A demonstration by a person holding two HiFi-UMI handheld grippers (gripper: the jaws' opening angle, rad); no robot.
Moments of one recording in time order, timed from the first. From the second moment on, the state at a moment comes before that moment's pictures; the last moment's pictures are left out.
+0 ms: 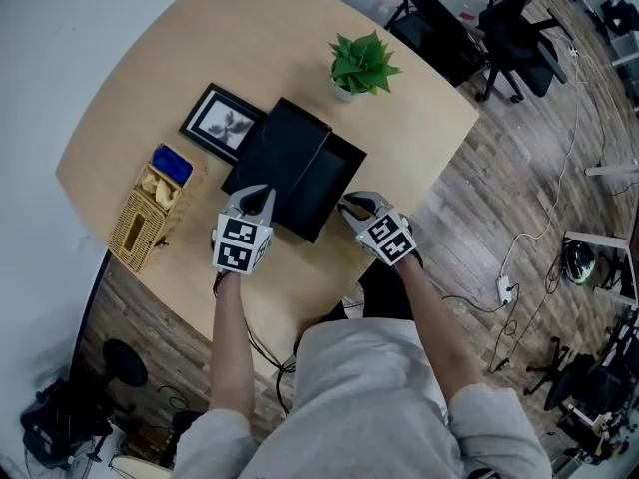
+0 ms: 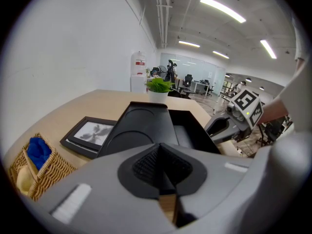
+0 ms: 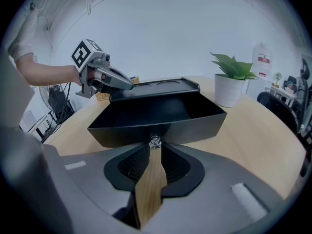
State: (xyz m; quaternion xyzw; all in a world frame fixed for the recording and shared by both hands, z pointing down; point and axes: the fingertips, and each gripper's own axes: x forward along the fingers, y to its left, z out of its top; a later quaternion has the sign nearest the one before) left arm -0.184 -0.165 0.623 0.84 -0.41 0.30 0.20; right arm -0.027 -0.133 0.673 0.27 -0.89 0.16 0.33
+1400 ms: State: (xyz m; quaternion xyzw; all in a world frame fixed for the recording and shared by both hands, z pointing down) left arm -0.185 -0.166 0.623 0.84 -0.42 0.28 0.19; right arm -0.053 -0.149 0.670 0.26 -0.89 0.16 0.35
